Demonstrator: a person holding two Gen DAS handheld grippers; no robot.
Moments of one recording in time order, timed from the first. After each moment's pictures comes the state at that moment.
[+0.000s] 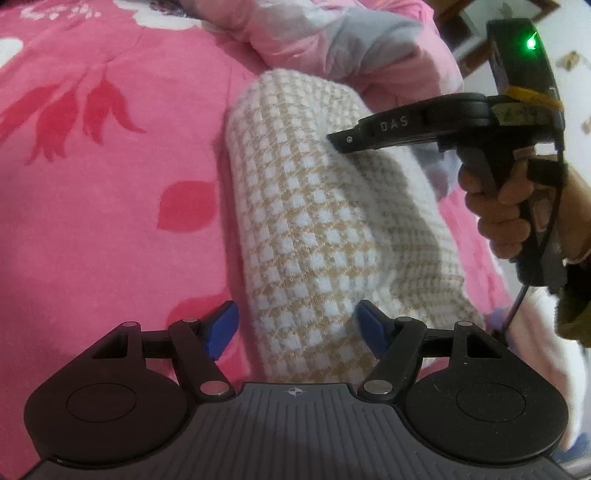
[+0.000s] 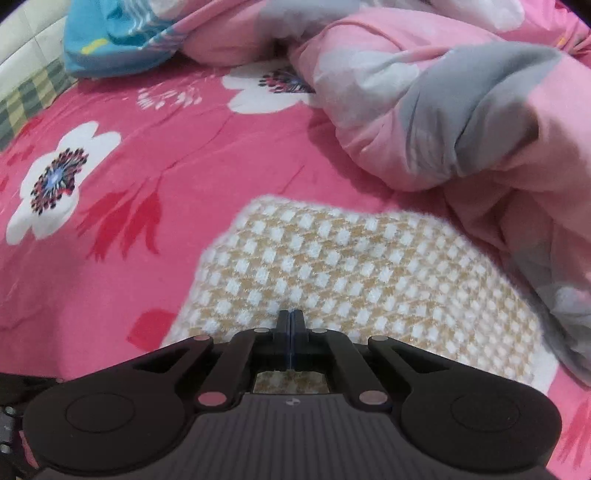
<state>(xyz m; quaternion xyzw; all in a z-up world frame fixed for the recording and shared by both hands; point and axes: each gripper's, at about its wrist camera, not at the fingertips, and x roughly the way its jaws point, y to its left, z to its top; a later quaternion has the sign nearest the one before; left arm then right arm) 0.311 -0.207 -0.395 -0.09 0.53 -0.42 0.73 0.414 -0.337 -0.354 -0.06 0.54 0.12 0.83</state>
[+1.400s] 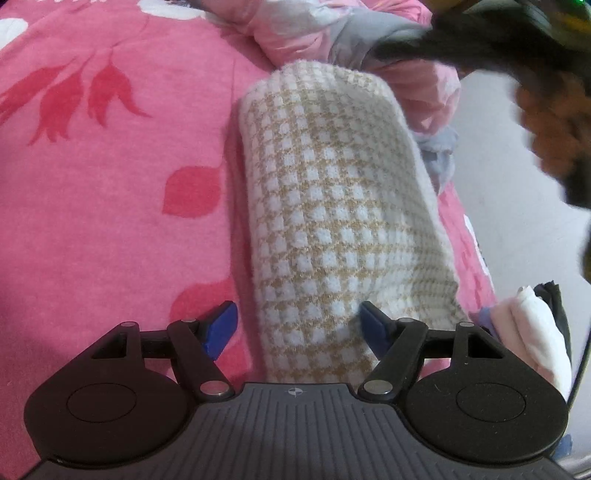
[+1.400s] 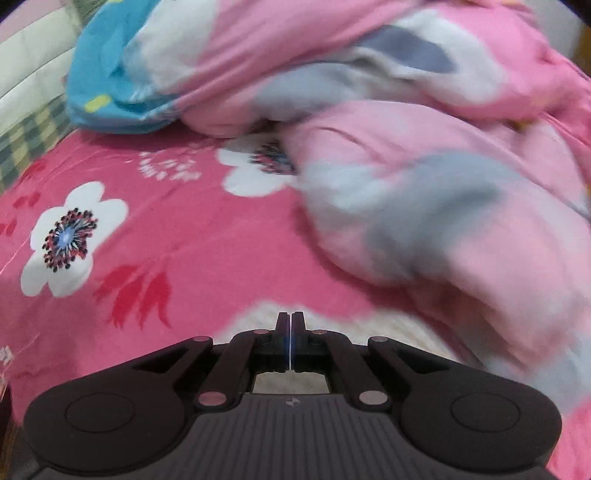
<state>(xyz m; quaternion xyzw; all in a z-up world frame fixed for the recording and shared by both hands) 0.299 -0.195 -0.405 -0.11 0.53 -0.43 0.72 0.394 -0.334 -0.278 -0.07 0.49 0.09 0.86</state>
